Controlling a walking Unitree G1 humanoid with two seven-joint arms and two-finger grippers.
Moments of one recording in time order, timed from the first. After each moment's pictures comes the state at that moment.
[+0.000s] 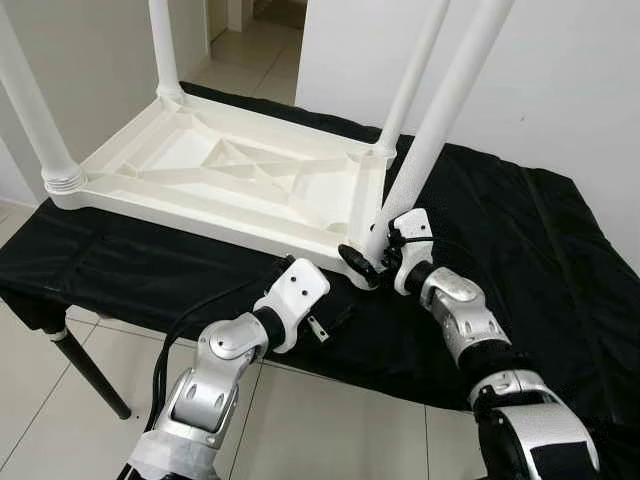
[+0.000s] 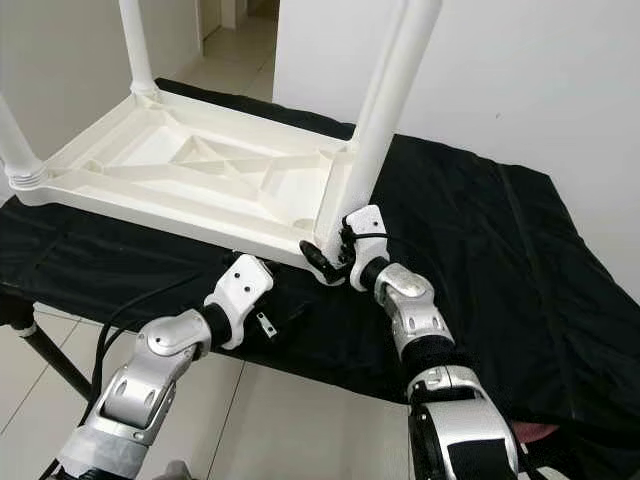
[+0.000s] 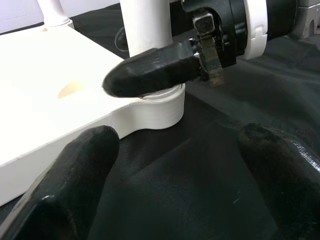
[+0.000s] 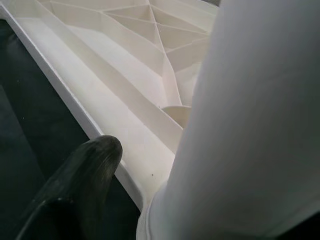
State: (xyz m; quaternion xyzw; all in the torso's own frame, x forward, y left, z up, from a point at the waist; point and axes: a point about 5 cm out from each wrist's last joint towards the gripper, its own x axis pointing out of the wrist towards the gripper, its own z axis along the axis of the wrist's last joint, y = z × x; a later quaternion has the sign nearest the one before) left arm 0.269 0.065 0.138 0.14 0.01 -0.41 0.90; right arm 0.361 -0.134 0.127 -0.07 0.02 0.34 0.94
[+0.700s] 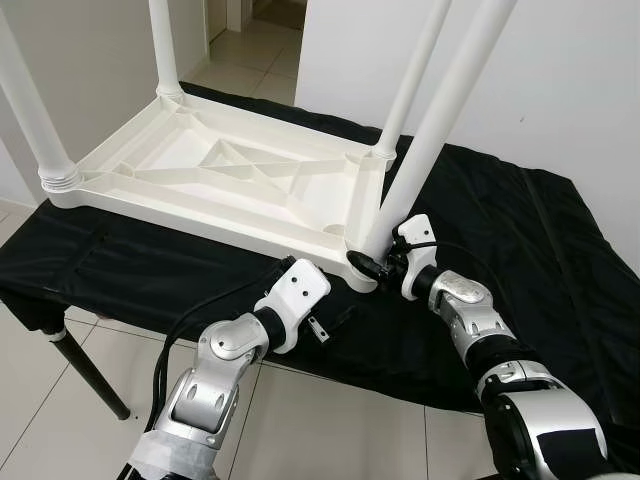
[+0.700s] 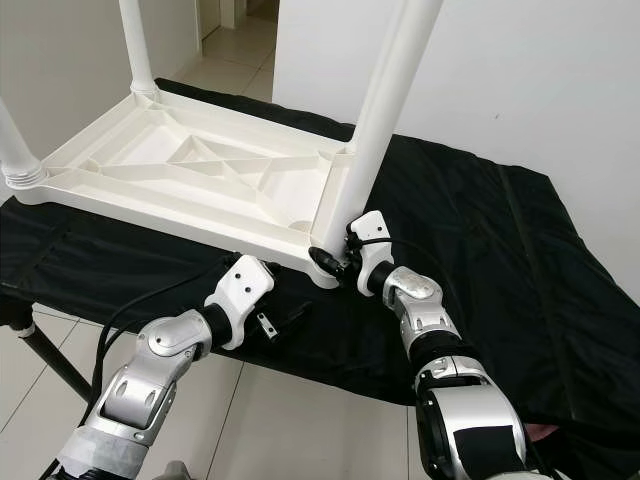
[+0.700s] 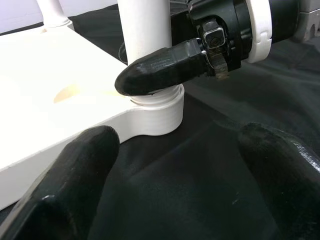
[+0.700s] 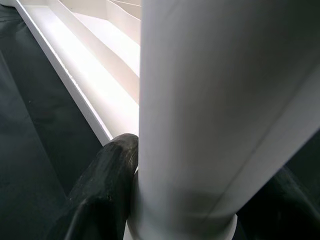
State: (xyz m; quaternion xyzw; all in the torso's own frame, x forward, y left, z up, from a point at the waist) left arm 0.268 0.063 0.137 0.14 0.01 -0.42 0.90; right arm 0.360 -0.142 0.121 -0.07 0.03 0.35 0.93
